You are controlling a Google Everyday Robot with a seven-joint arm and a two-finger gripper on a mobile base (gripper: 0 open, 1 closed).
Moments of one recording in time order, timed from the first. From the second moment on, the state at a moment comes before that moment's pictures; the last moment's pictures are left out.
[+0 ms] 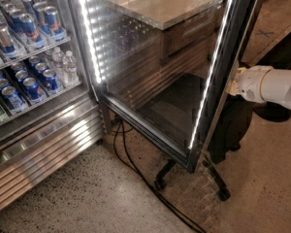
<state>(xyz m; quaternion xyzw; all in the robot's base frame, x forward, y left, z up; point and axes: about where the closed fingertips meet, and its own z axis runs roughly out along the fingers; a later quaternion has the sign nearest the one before) 0.649 -0.251 0.826 -0.37 0.76 0.07 0.53</state>
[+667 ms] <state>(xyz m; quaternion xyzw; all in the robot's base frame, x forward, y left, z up) 0.649 -0.250 0.826 -0.37 0.76 0.07 0.53</state>
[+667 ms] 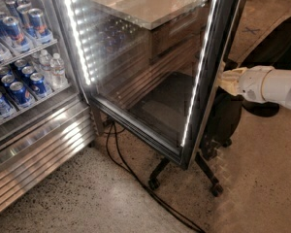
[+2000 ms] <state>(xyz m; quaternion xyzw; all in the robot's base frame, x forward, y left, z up) 0.626 -0.196 0.836 -0.41 0.72 0.15 0.55</state>
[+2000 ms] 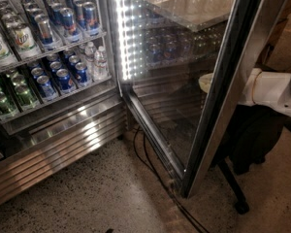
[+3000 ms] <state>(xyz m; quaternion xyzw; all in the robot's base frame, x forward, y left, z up) 0.594 -0.157 0.865 -0.45 0.67 0.23 0.55</state>
